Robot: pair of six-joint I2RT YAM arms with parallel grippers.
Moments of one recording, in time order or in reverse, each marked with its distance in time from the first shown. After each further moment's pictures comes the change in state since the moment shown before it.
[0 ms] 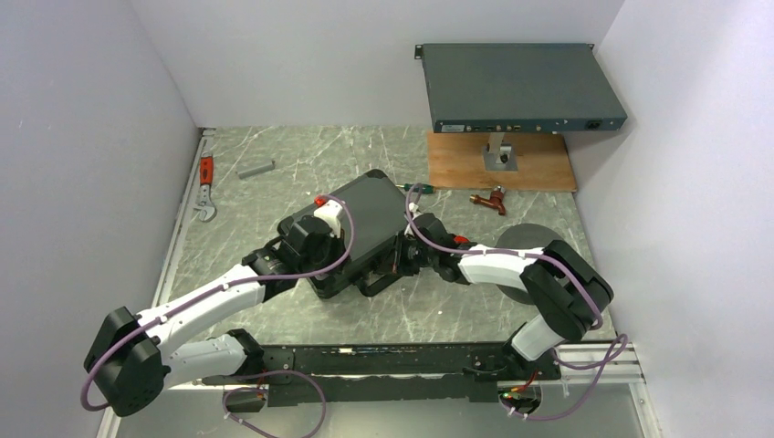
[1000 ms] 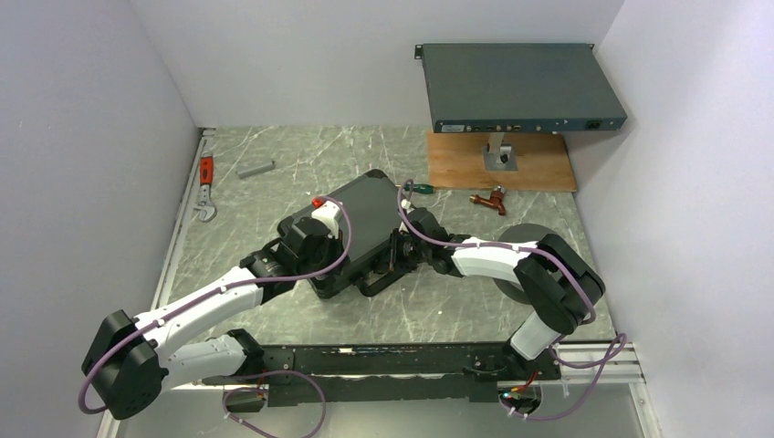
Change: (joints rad) left arm 0.000 -0.021 -0.016 0.000 -0.008 -0.015; right arm 0.002 0.060 0.103 -0.093 0.008 -0.067
